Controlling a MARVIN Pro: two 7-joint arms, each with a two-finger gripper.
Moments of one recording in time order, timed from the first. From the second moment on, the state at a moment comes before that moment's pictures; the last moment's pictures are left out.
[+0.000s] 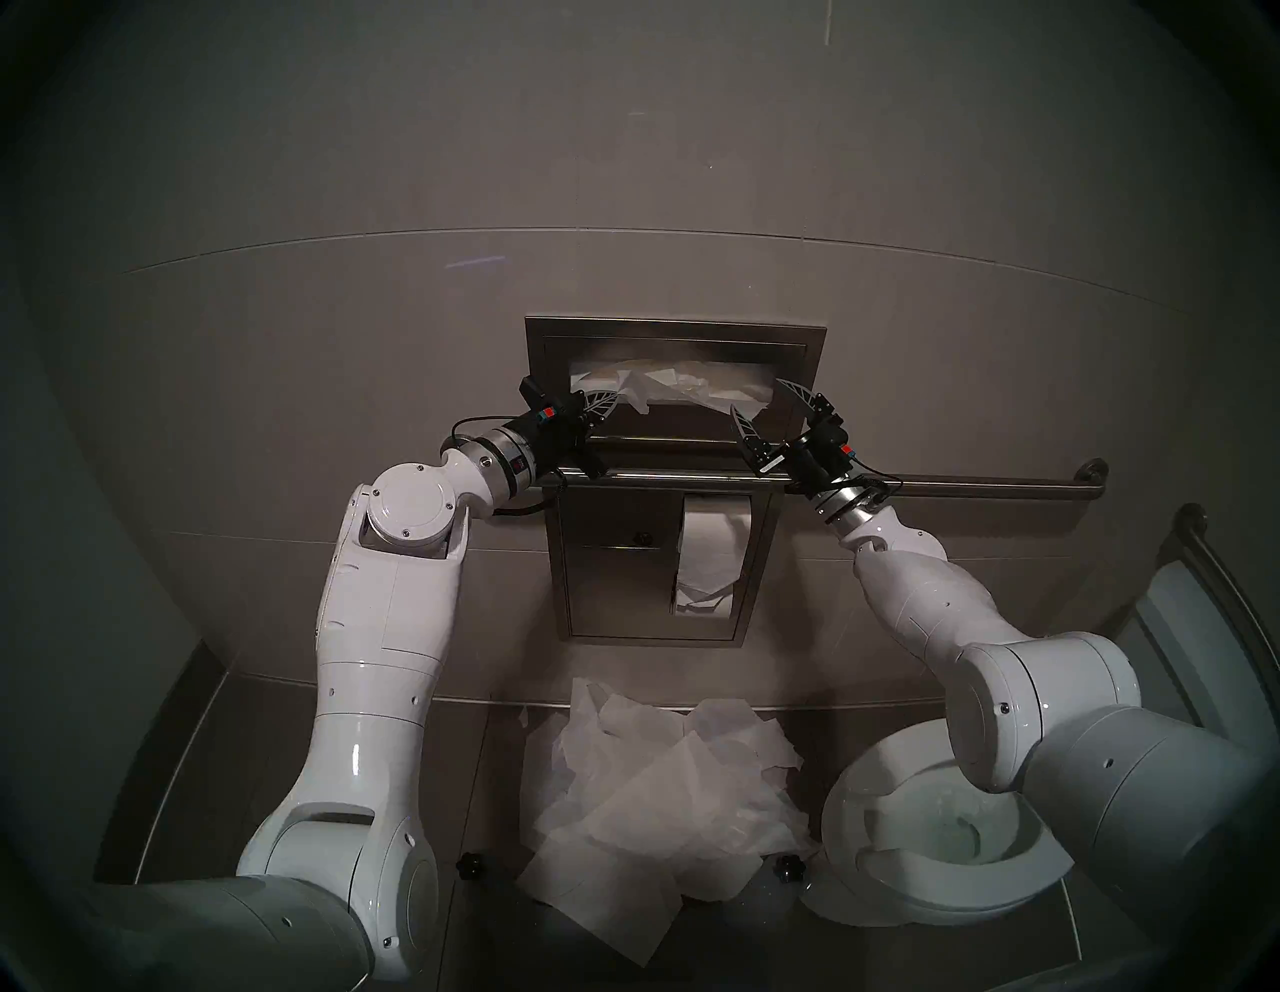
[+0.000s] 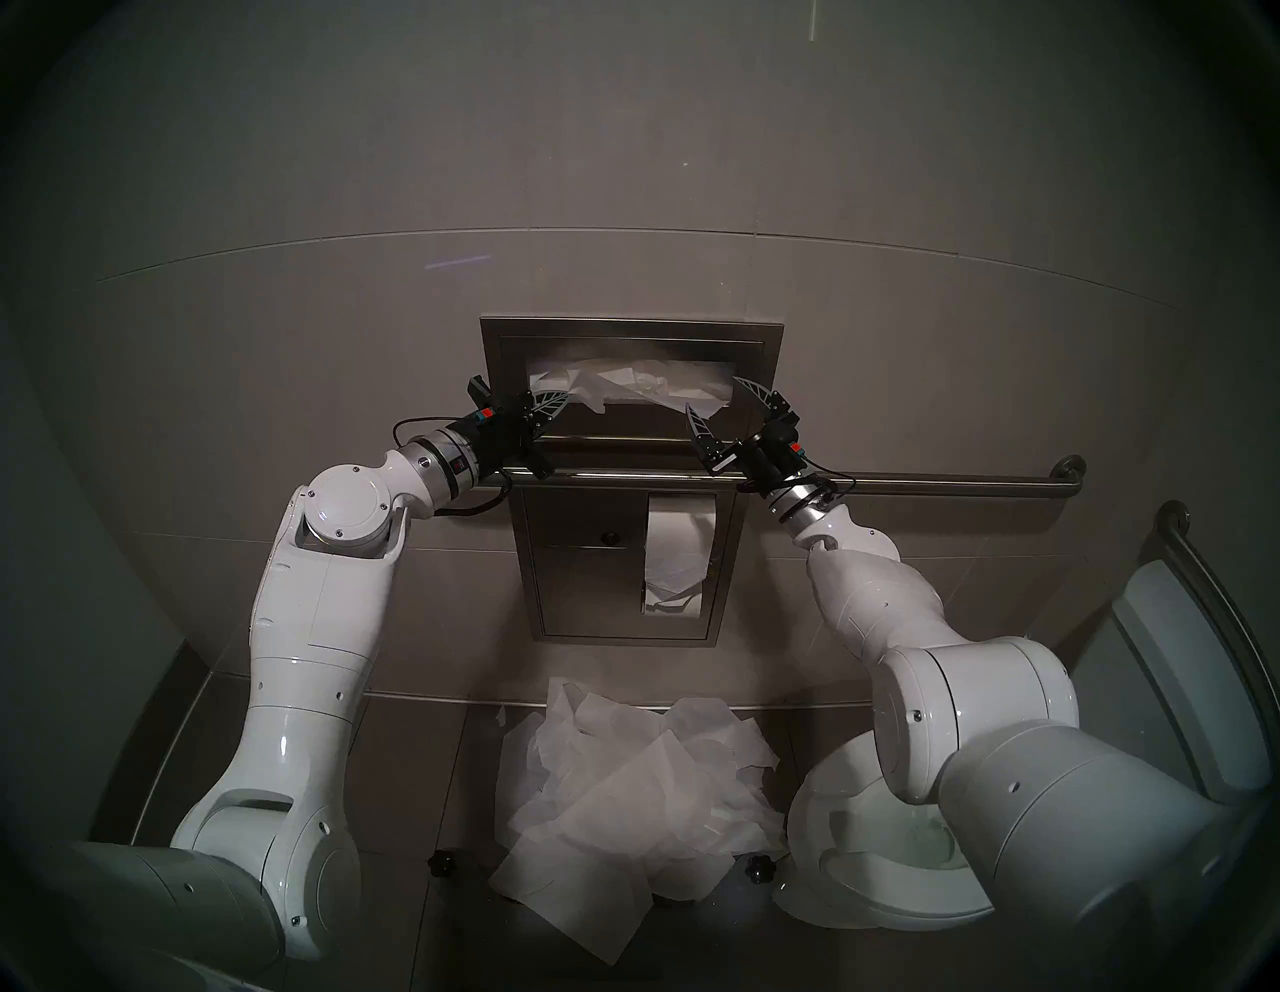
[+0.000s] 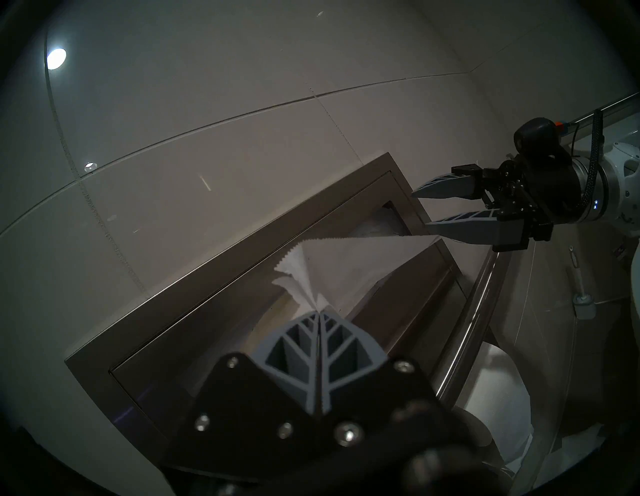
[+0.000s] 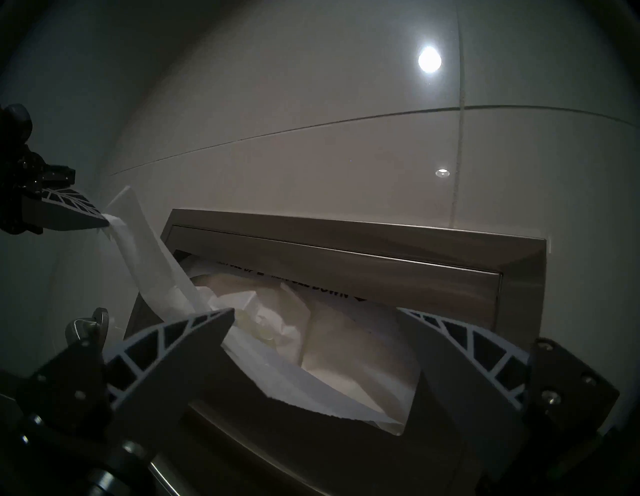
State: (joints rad) left arm 1.17 -1.55 -1.65 -1.43 0.40 -0.24 -0.78; right arm -0.74 -1.36 1.50 -0.31 0.36 -0.95 0.88
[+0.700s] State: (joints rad) left arm 1.17 -1.55 -1.65 -1.43 0.40 -0.24 -0.78; right arm -0.74 -1.38 1.44 -0.24 0.36 -0.95 0.88
